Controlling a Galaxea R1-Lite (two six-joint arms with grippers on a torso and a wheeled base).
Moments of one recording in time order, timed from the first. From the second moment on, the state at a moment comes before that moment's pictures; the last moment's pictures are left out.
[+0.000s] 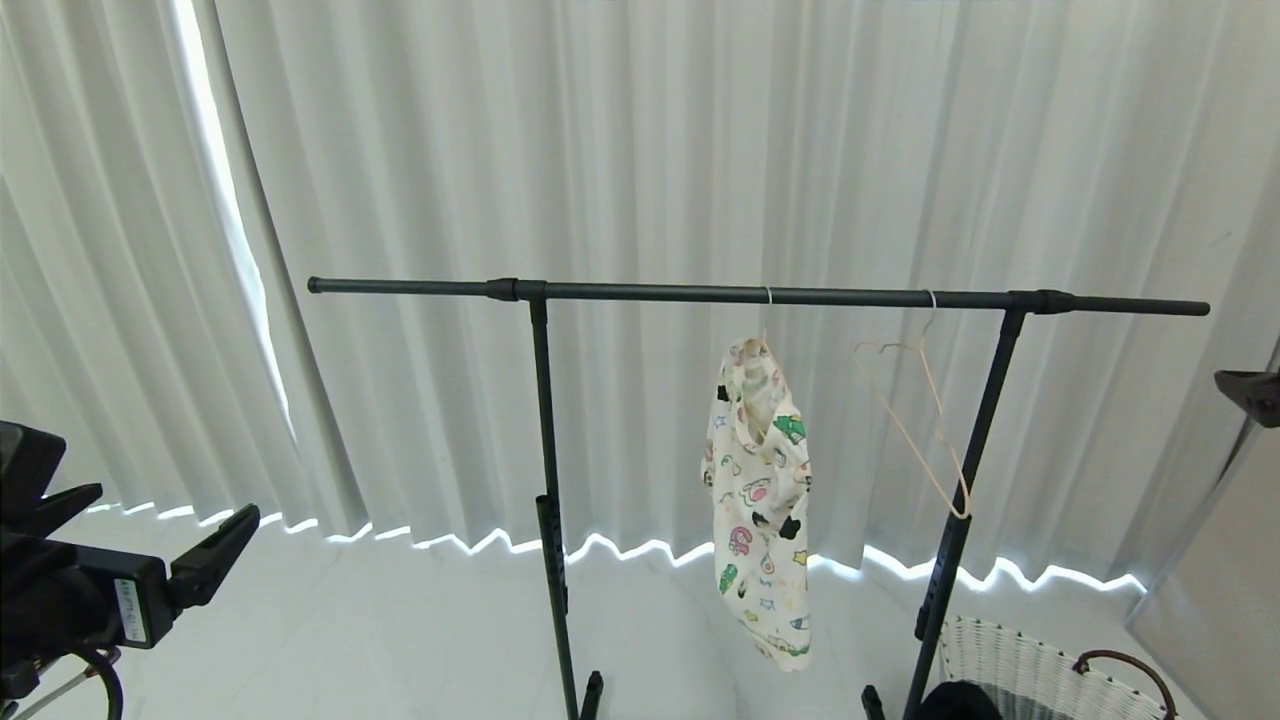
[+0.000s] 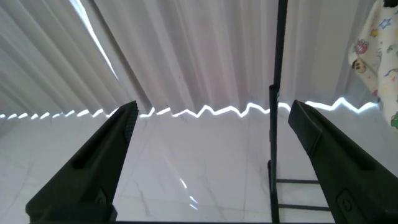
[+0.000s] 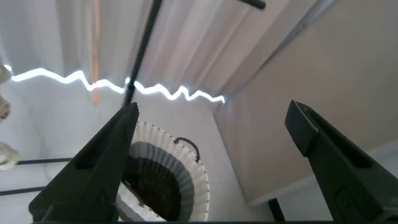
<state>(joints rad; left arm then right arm) 0.12 1.06 -0.26 -0.56 -0.03 0.29 0.36 1.18 -1.03 0.22 -0.66 -0.18</state>
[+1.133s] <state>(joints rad) 0.17 1.11 -0.26 -0.57 -0.02 0.30 0.19 1.15 -0.90 0.17 -0.67 -0.26</state>
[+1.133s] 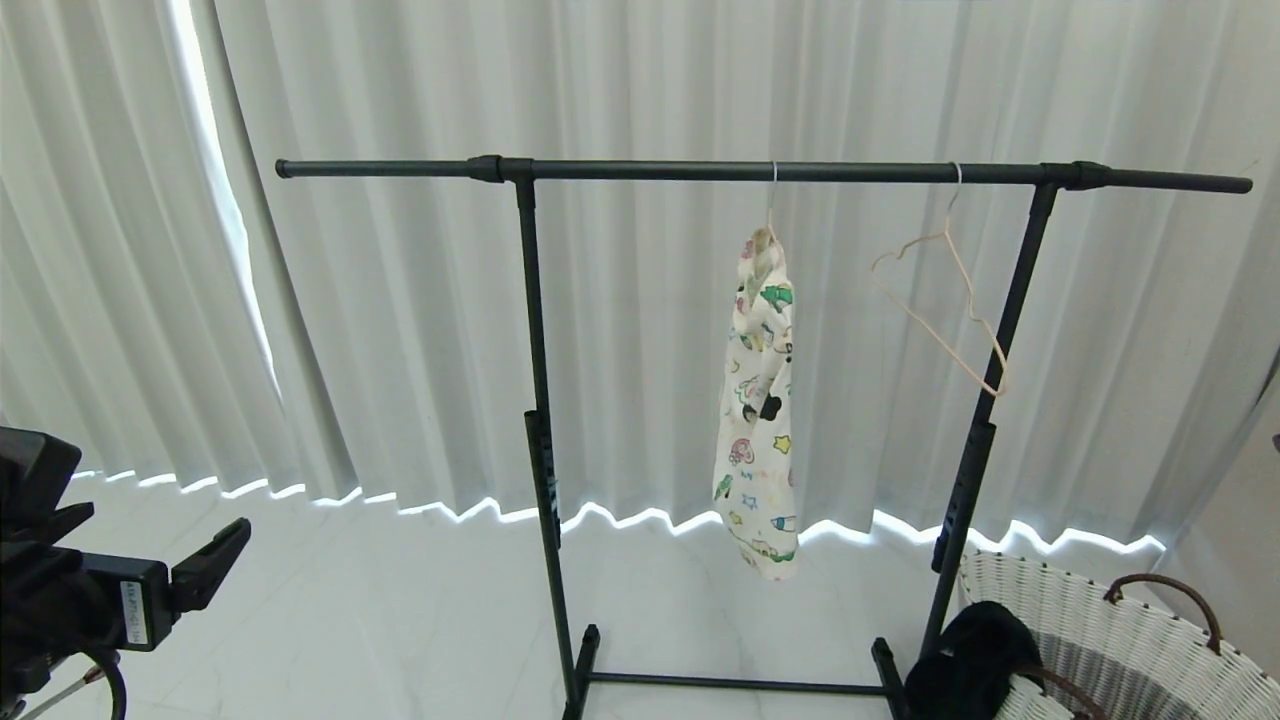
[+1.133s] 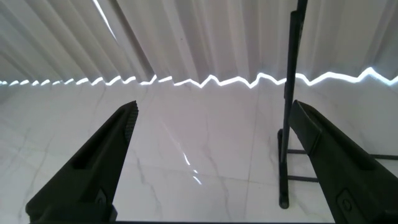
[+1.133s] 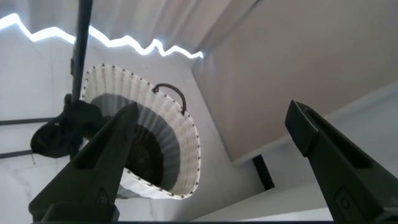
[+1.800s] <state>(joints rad) 0.14 1.09 -0.22 -0.57 -0.03 0.30 0.16 1.14 -0.67 -0.11 -0.68 -0.32</state>
